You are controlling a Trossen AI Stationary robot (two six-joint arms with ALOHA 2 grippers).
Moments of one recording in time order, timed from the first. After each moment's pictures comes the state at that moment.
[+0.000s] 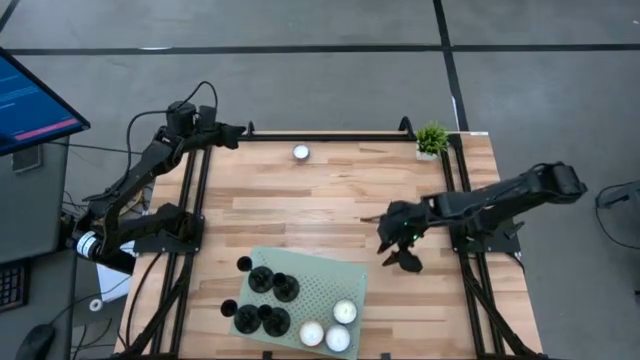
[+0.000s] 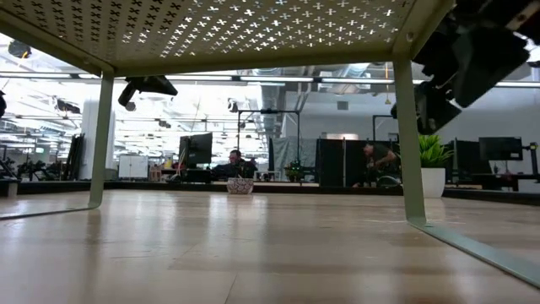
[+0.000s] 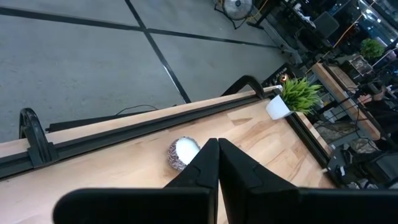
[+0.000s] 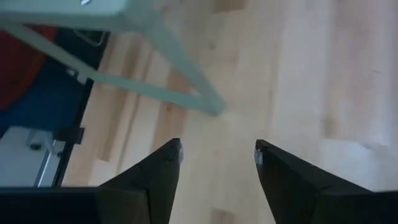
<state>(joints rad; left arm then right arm) 1.11 0.77 0.68 -0.16 0.48 -0.38 0.12 1.21 0.61 -0.28 -0.39 0.18</state>
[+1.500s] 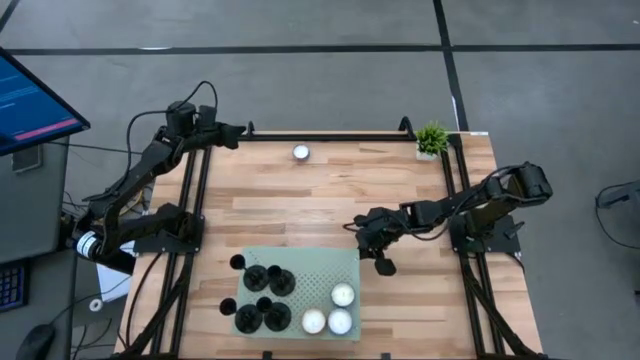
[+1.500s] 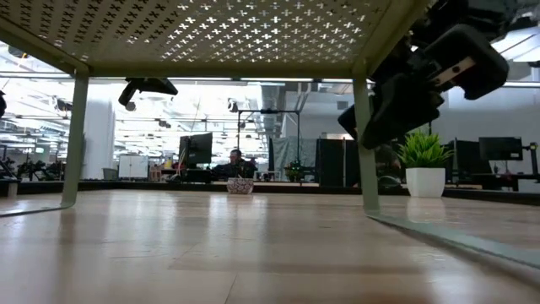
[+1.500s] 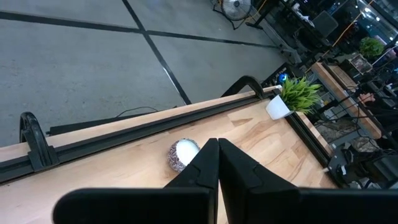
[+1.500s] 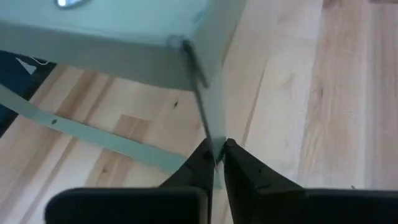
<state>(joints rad) 1.11 0.77 0.68 -0.16 0.48 -0.37 0.13 1.53 0.65 0.15 -0.31 0.00</state>
